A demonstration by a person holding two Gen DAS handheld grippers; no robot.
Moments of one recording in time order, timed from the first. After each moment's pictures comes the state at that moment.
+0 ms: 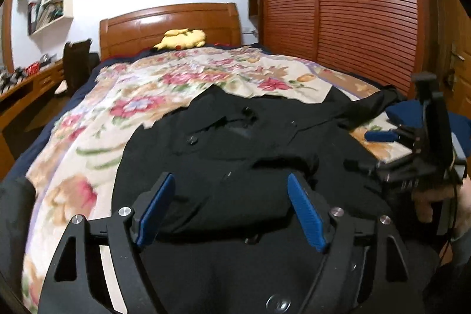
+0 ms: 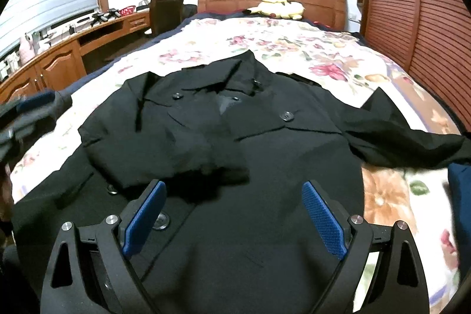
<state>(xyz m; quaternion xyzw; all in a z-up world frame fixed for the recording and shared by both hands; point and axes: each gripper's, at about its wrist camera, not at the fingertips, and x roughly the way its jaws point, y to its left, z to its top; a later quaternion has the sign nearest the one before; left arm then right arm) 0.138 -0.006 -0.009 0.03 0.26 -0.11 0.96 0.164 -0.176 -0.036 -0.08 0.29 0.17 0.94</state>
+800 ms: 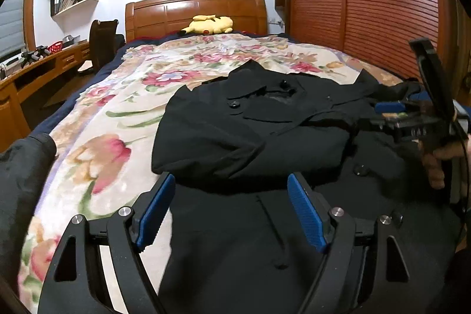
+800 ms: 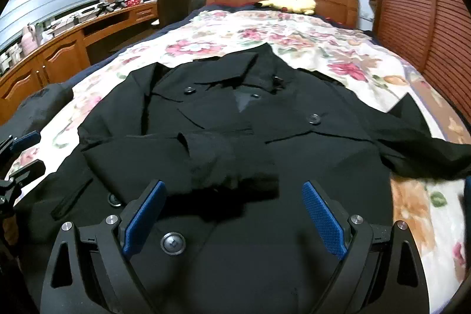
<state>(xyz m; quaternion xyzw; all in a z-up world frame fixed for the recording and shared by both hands) 0.116 0.045 -0.051 0.03 0.28 -0.07 0.96 0.199 -0.148 -0.042 -0.09 0.31 0.19 0.93</state>
